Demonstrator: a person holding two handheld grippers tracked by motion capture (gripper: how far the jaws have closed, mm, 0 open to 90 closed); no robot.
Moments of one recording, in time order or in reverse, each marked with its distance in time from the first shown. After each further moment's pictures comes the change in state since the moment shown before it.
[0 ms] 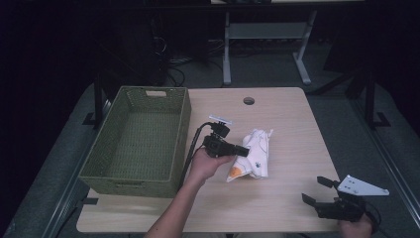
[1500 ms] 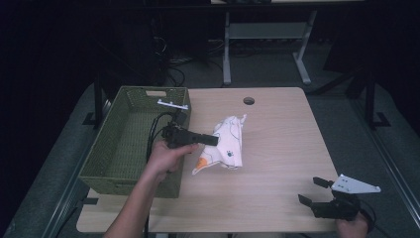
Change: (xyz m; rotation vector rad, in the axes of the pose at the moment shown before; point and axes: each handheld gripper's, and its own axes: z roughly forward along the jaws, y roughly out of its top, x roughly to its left) left arm 0.006 -0.004 -0.116 -0.093 -0.134 -0.082; right arm 0.001 -0.002 0.012 0.052 0.011 -0.008
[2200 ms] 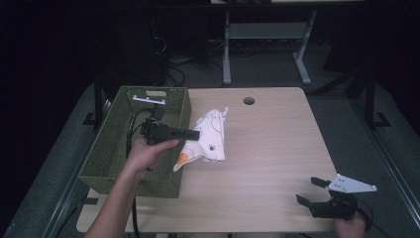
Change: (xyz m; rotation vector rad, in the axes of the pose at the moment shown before) left arm 0.001 -0.001 -0.051 -0.048 0.029 -0.003; right arm 0.002 0.001 0.005 0.013 0.010 -0.016
